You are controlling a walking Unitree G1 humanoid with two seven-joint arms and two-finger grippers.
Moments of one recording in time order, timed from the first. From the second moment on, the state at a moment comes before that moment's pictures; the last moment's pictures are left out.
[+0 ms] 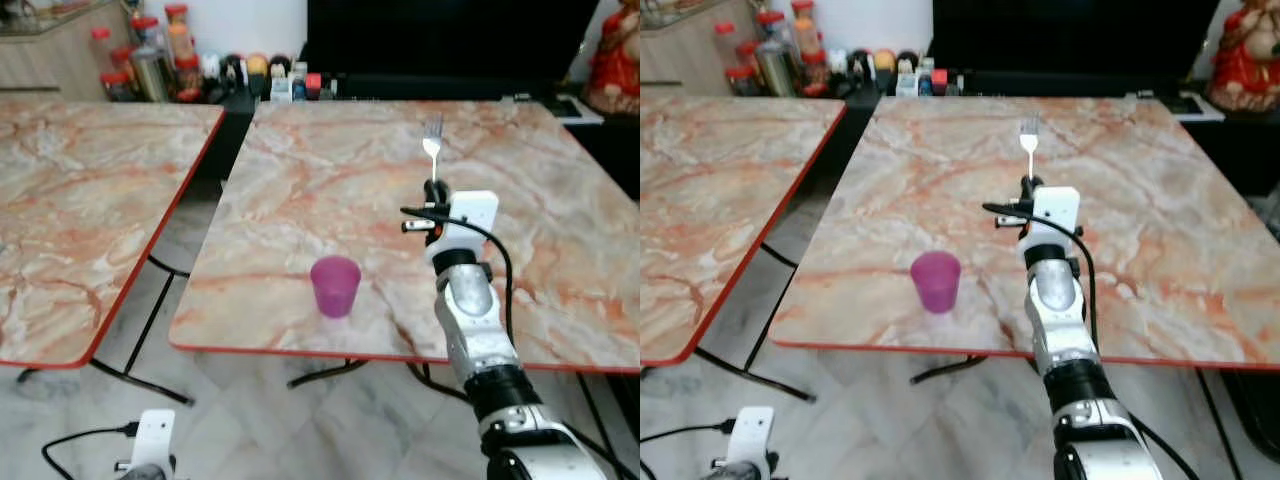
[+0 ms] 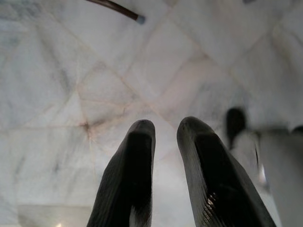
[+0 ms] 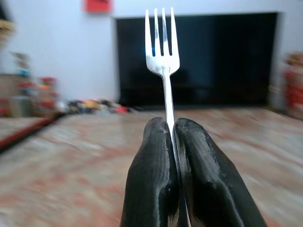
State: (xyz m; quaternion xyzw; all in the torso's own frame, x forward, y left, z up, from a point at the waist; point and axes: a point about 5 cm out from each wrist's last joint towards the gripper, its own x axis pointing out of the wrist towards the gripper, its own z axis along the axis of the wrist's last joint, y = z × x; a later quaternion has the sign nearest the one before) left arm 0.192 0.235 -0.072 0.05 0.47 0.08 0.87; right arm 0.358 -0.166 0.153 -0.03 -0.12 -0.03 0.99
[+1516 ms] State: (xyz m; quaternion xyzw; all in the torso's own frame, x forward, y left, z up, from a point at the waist) left arm 0.192 0.236 -0.072 0.05 0.47 0.09 0.87; right arm 0.362 -0.153 0.159 -0.06 -0.13 0.00 0.99
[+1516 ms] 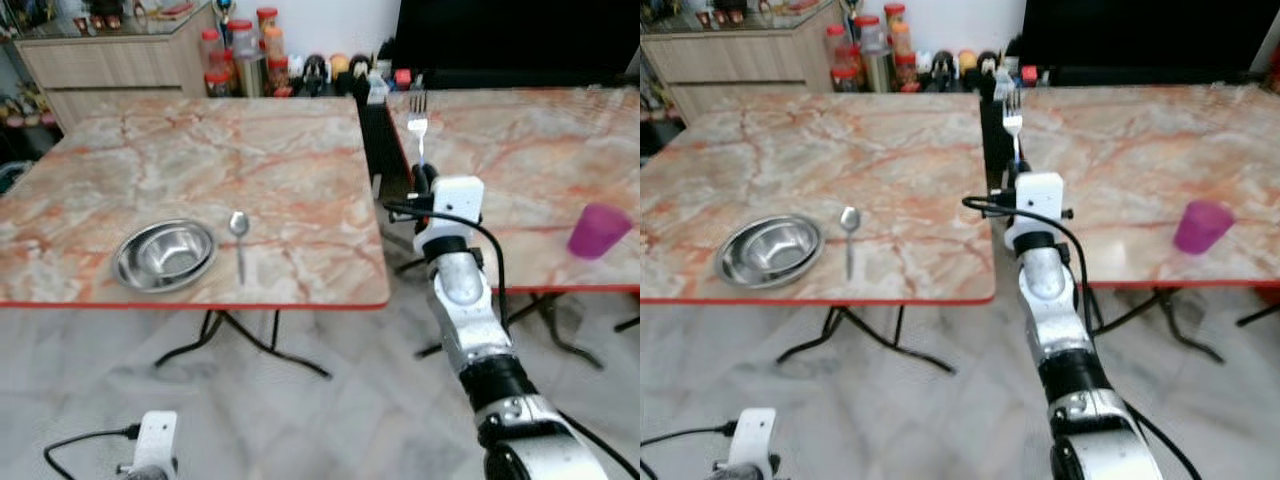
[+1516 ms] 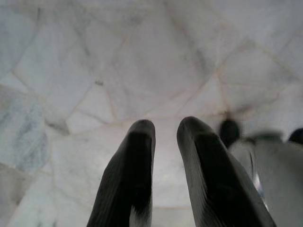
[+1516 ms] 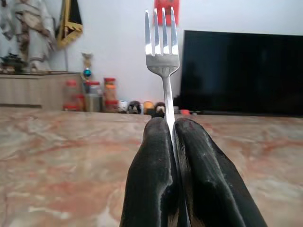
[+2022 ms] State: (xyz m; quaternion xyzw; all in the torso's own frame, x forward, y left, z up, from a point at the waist) left arm 0.194 0.236 -0.071 0.05 0.47 0.09 0.88; right arm 0.363 -0.151 0.154 -0.06 -0.11 0.01 0.99
